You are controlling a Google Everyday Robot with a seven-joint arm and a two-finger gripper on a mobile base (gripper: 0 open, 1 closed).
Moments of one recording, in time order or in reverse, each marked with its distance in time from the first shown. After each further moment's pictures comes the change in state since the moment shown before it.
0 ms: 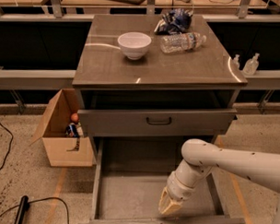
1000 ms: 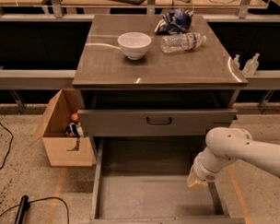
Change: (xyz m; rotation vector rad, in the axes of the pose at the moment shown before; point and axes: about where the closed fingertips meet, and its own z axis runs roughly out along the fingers) arm 0.088 -0.041 -0.106 0.350 0.239 0.191
